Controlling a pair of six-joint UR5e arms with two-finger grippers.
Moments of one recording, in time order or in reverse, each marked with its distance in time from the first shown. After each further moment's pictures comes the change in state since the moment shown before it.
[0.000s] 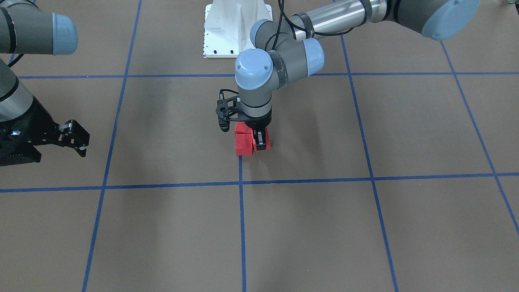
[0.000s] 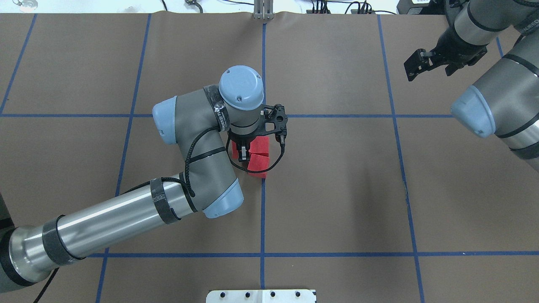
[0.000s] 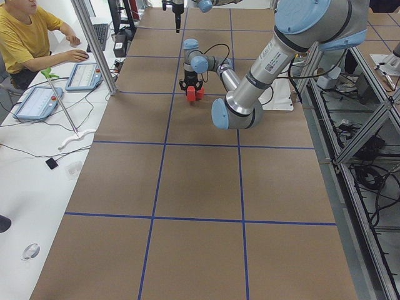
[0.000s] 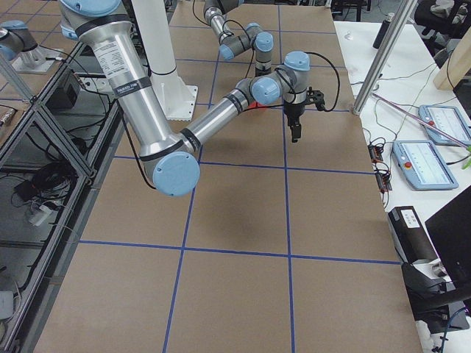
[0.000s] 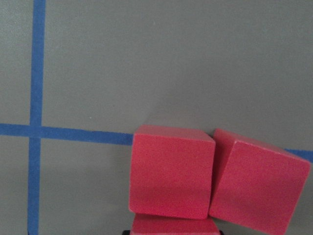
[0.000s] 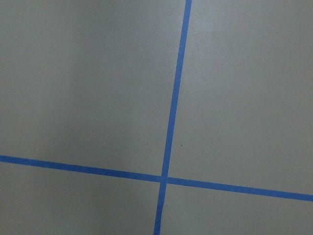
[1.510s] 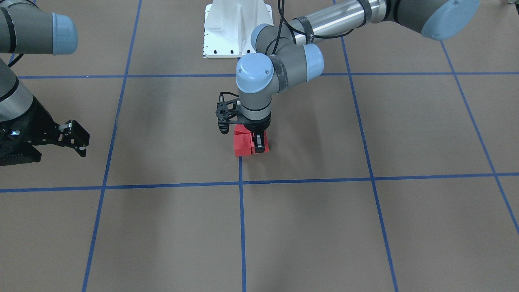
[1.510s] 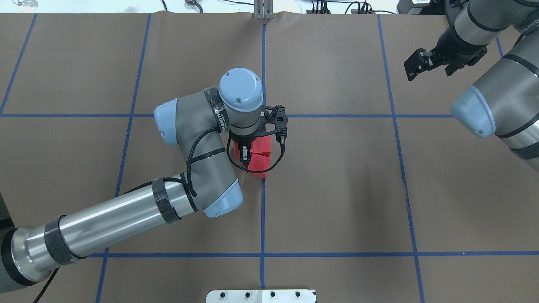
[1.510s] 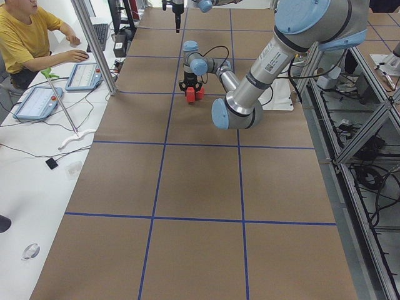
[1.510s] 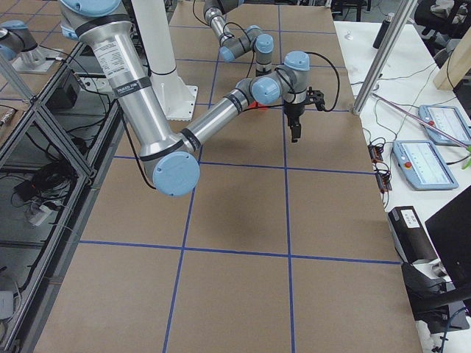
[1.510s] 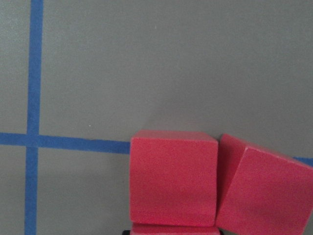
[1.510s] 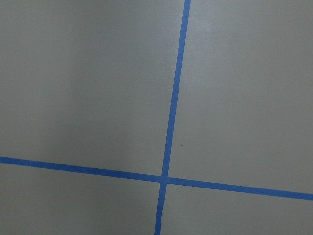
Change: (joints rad) left arm 0.001 0.000 0.030 -0.055 0.000 0.003; right arm 0.000 0.000 0.000 0.000 0.000 0.008
